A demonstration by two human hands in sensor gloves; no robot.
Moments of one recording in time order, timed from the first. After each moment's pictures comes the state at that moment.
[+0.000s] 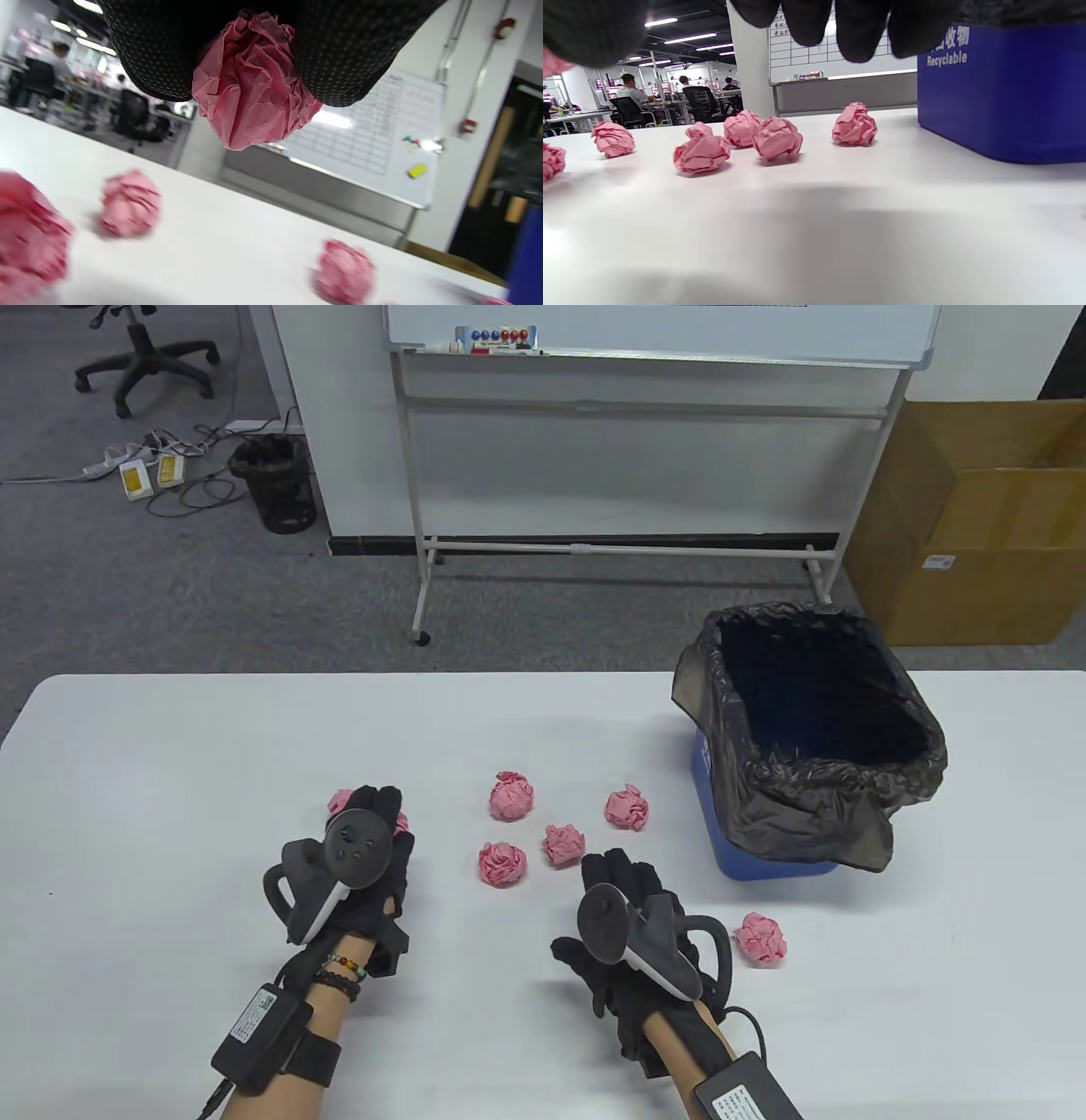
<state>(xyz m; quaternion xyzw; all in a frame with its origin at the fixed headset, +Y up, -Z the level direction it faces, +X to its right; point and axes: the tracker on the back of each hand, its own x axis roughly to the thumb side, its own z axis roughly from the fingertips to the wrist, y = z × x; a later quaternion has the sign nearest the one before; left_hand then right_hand) -0.213 -0.666 -0.383 0.11 0.01 0.17 0.98 0.065 -0.699 -0.331 0.05 0.01 1.00 0.07</state>
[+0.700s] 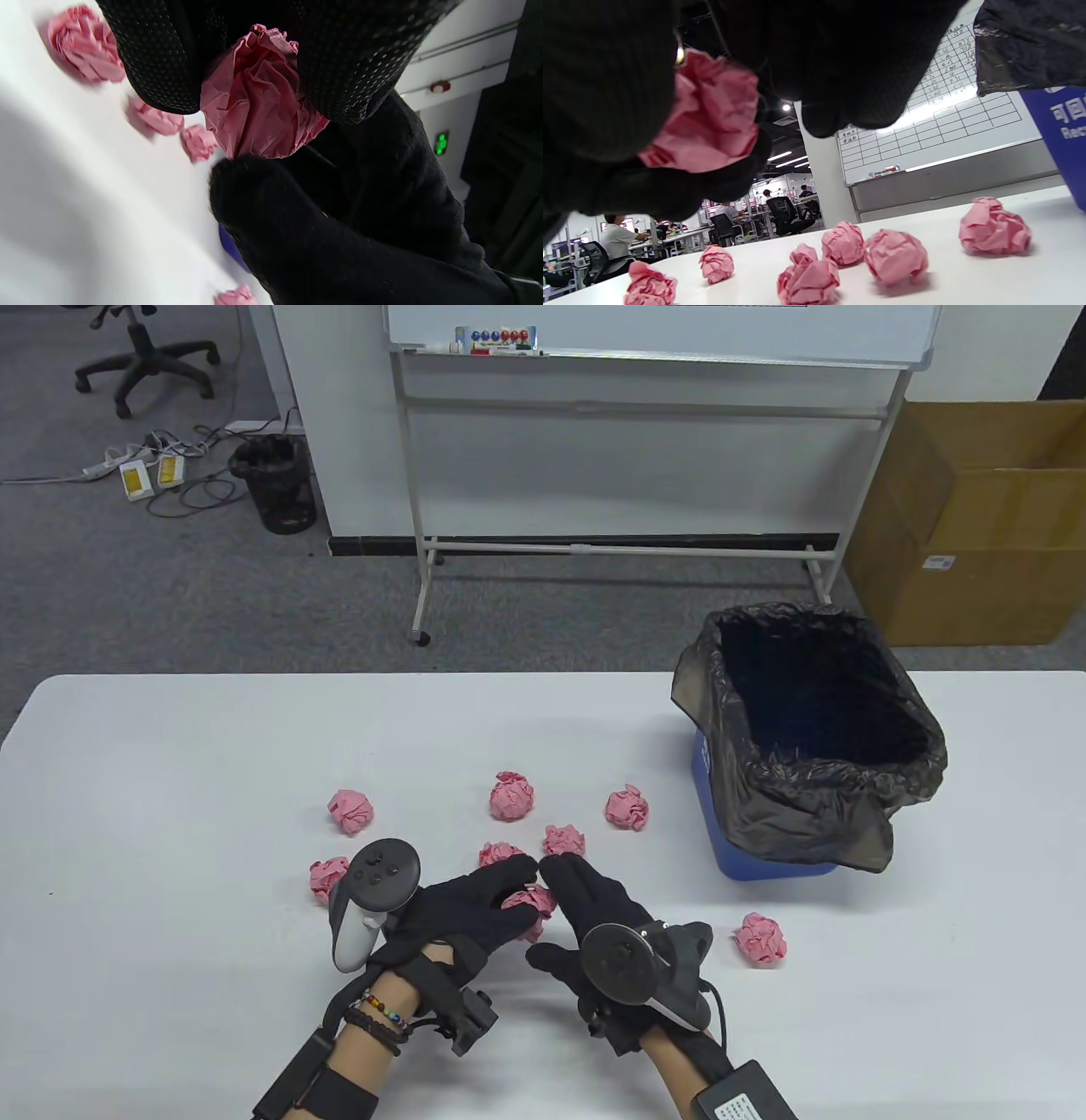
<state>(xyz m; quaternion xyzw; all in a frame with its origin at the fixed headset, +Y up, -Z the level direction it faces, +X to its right) -0.157 -0.704 -0.361 -0.14 -0.15 0.56 0.80 0.056 -0.679 -0.311 0.17 -0.19 0.95 0.20</state>
